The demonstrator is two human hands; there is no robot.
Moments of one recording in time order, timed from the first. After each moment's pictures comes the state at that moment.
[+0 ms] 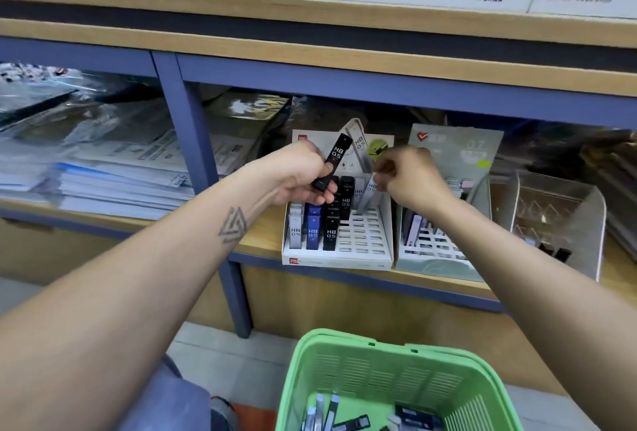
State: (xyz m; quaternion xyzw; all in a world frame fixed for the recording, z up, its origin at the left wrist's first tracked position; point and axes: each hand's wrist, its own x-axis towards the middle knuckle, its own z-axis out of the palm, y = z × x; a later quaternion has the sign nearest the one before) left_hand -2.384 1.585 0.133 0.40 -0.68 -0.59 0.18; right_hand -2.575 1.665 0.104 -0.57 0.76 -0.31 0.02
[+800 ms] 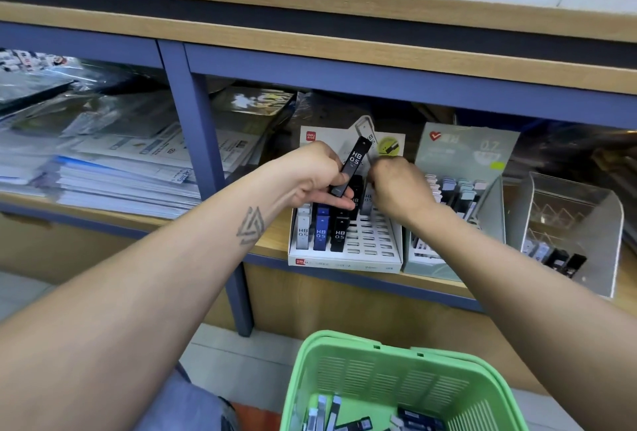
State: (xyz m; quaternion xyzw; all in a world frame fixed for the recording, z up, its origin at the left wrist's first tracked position) left_hand -2.390 1.580 0.124 0.37 -0.63 -0.65 0.19; right_hand -2.546 1.642 0.090 -0.59 0.79 -0.08 -0.10
